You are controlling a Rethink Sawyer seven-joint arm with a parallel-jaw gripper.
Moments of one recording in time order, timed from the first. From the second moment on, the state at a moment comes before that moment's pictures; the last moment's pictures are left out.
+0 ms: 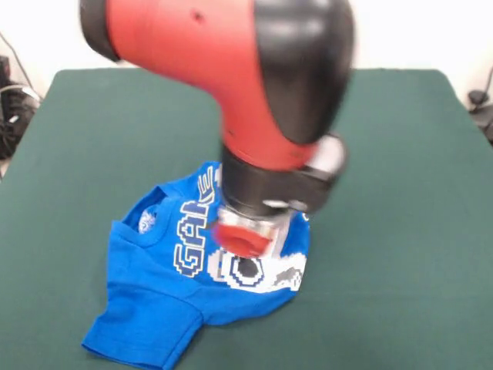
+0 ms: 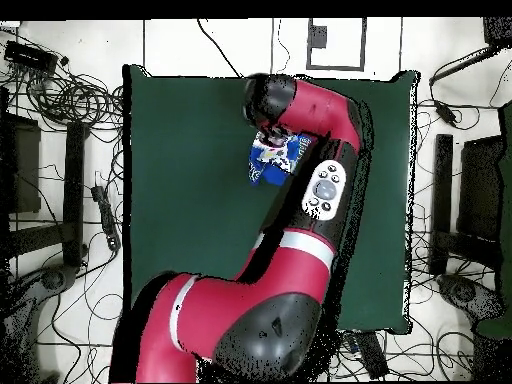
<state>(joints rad) -0.03 0.02 -0.54 0.71 0.45 1.01 3.29</state>
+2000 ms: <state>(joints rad) -0.15 -0.27 -0.35 1.15 0.17 0.72 3.29</state>
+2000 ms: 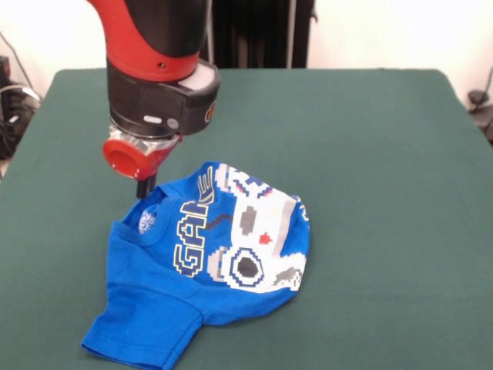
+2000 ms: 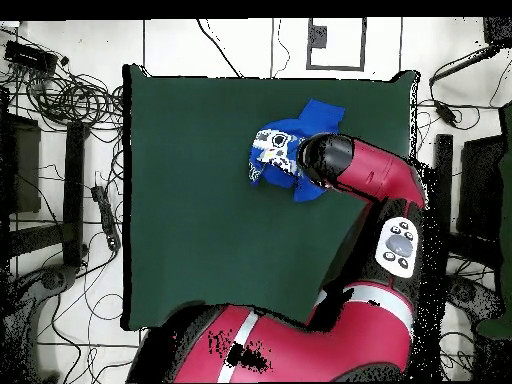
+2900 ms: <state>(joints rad) -0.15 -0.31 -0.32 1.27 0.17 0.72 3.29</state>
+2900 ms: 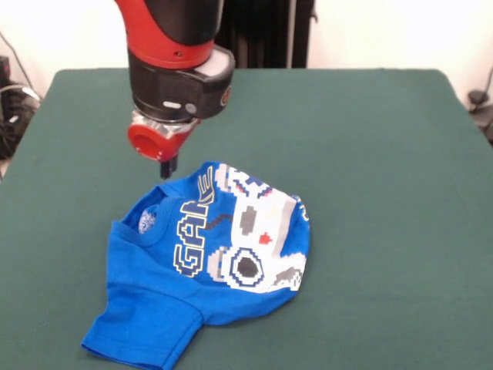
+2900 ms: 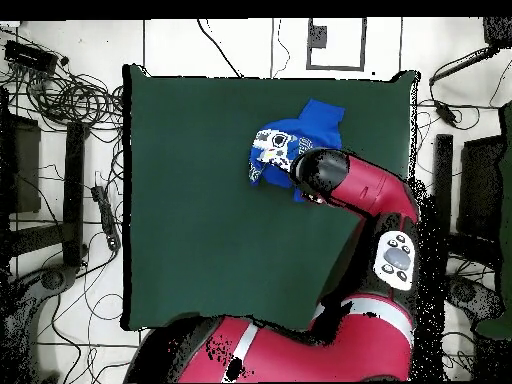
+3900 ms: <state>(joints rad) -0.14 -0.30 -0.29 1.30 0.17 0.68 3.29</state>
